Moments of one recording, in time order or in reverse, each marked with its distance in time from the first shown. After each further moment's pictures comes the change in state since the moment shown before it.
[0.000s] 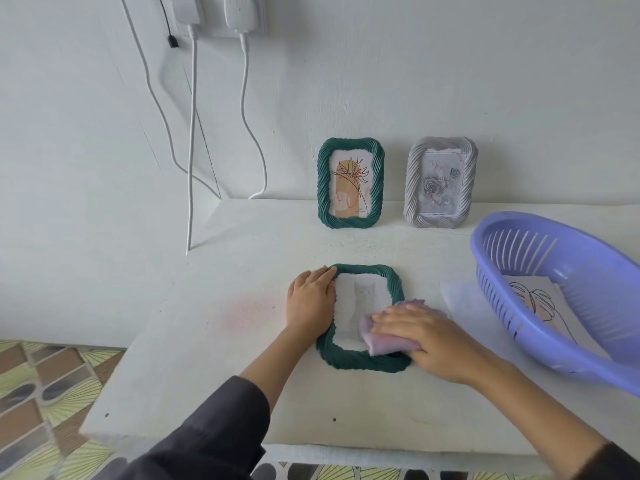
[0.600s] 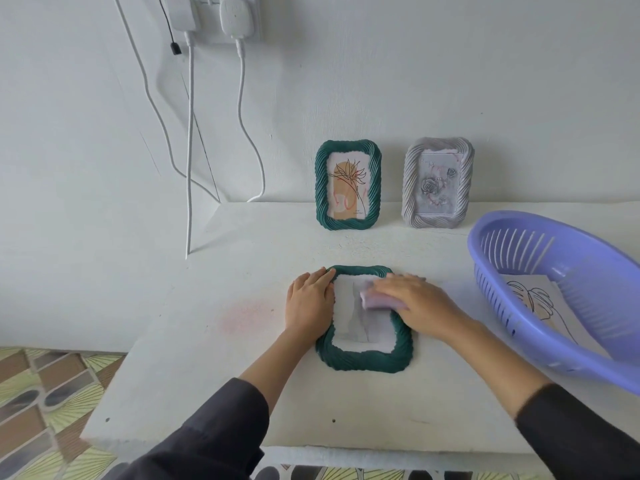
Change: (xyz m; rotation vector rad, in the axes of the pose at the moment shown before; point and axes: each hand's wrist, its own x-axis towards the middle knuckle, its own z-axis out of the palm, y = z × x) left_hand 0.001 -0.001 0.002 0.000 0.002 0.001; right_hand 0.042 0.015 -0.013 -0.042 0.077 0.170
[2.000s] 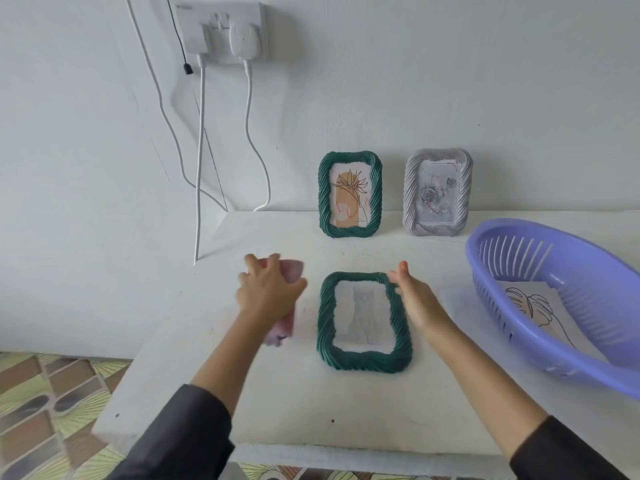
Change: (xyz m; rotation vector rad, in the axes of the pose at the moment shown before) left_hand -0.012 -0.002 -0.085 0.128 0.030 -0.349; right_hand -0.004 -0.046 -0.014 0.847 0.160 0.526
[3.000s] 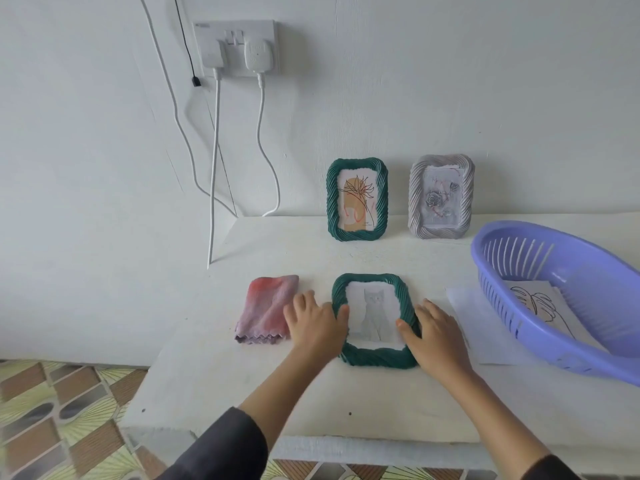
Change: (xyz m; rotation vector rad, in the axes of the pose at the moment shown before) left_hand -0.049 0.018 0.041 0.130 -0.113 0.179; right_hand -0.024 0.054 0.012 -0.759 0.195 -0.062
